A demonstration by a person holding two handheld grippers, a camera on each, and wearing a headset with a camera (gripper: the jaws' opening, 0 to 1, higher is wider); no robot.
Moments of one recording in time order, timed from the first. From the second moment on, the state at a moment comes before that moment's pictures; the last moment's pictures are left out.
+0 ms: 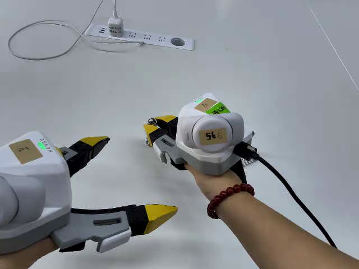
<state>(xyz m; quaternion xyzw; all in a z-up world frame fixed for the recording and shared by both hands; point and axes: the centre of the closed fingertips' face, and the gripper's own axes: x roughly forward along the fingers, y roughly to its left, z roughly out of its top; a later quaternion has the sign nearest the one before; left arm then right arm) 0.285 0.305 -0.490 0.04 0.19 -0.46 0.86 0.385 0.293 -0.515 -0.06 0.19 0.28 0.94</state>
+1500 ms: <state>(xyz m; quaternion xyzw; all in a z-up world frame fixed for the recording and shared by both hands) 0.291 0.302 -0.479 0.04 0.19 -0.46 0.87 0.368 0.278 -0.480 0.00 0.19 0.27 0.94</state>
